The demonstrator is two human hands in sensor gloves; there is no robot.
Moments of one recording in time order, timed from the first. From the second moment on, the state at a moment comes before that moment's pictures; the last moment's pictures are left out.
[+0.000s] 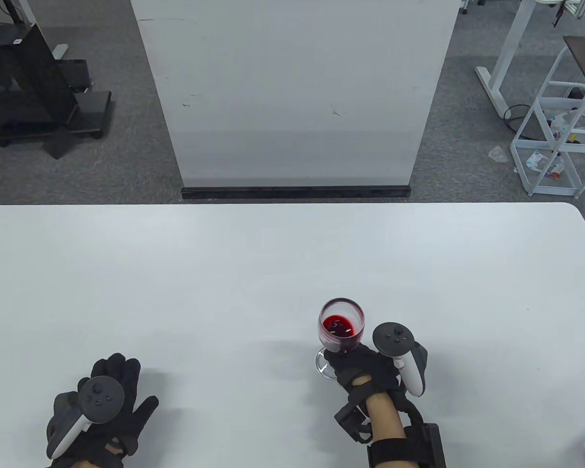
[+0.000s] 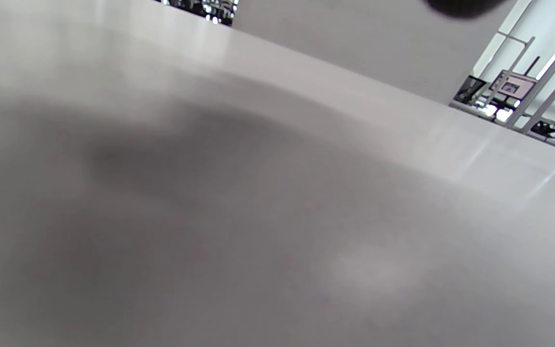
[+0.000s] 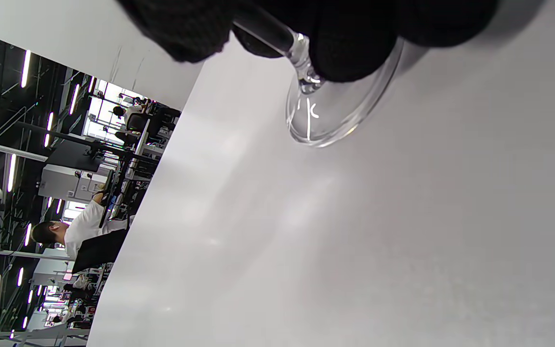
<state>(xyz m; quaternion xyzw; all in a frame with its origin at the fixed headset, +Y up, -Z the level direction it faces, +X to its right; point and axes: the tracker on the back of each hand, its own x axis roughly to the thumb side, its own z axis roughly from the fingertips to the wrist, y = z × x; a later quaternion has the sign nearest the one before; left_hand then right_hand) -0.377 -0.748 -0.248 -0.15 0.03 0.14 0.98 0.115 -0.782 -0.315 -0.07 0.21 0.83 0.52</state>
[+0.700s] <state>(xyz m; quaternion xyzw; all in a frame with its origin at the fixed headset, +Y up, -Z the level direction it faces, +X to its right) -0.376 -0.747 -0.249 -0.14 0.03 0.14 0.98 0.168 -0.727 -0.273 -0.06 0.14 0.93 0.33</state>
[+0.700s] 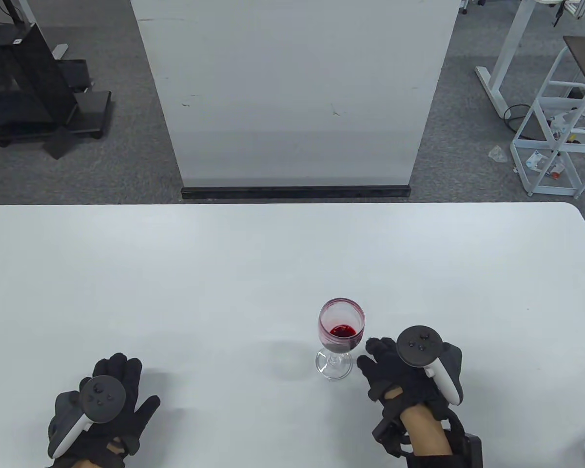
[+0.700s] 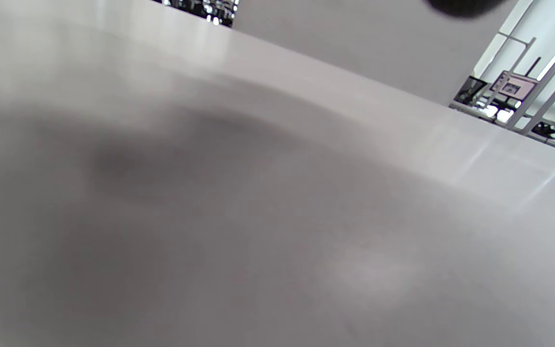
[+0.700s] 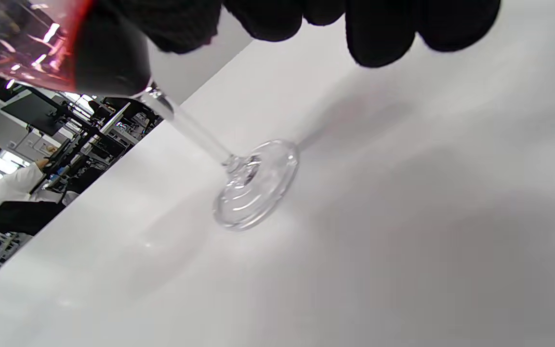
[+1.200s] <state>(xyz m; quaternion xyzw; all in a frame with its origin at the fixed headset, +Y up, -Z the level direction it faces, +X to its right) -0.379 -0.746 -0.249 -0.13 0.05 0.14 0.98 0.203 -0.733 -0.222 -0.02 0.01 0.99 0.13</state>
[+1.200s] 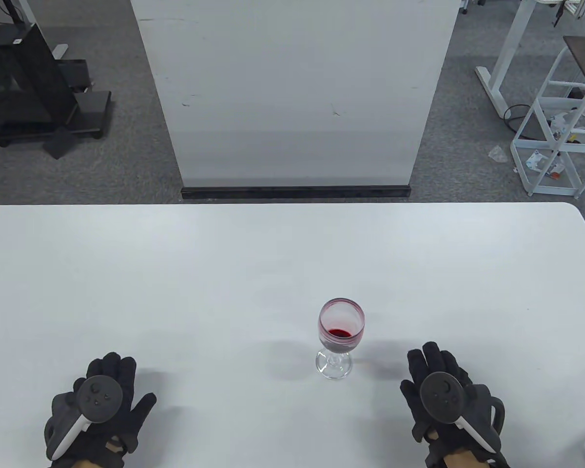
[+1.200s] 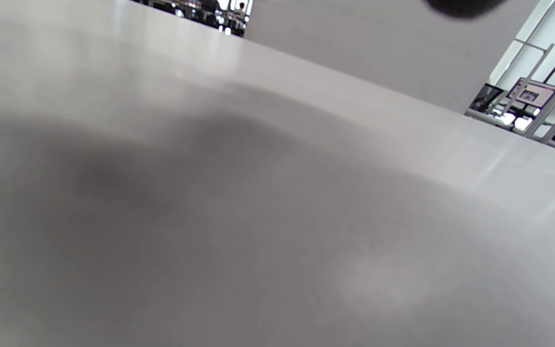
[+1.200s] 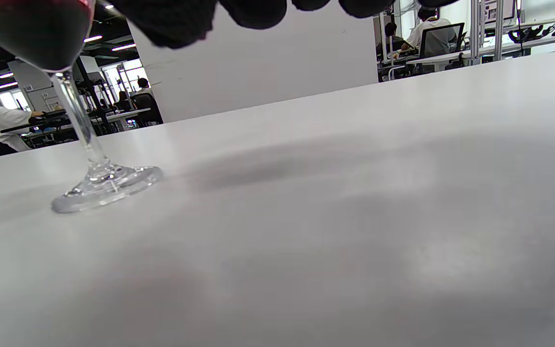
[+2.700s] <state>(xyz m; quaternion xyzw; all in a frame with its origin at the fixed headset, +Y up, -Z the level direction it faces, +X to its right) -0.383 -0.743 -0.248 -0.13 0.06 0.15 0.98 0.189 -0.747 -0.199 -0.03 0.04 1.00 0.06</state>
